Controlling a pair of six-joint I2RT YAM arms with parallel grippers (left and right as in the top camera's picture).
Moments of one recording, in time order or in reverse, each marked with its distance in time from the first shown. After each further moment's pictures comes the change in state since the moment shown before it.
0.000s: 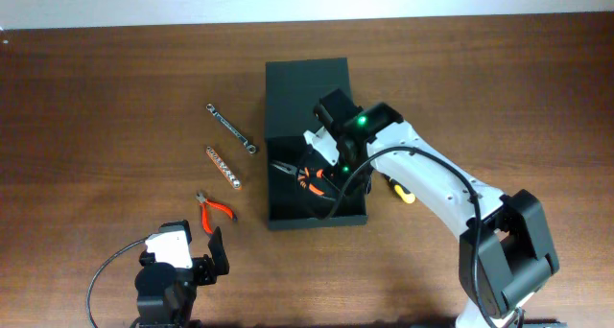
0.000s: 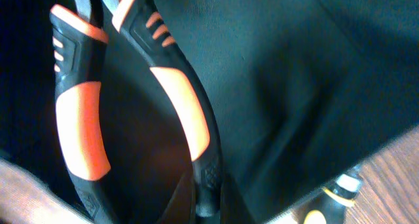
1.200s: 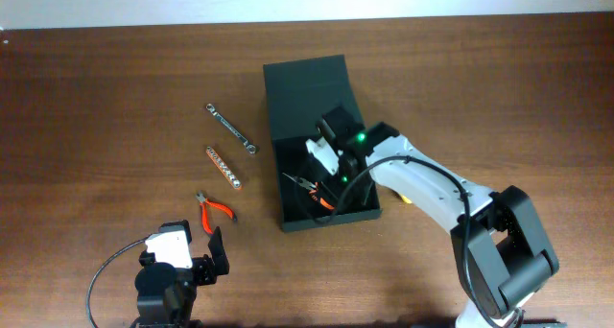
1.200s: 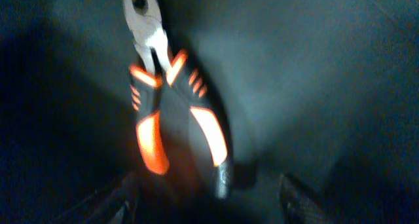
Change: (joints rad) left arm 0.000 0.000 0.000 0.000 0.000 0.000; right arm 0.000 0.000 -0.110 0.164 -0.016 0.048
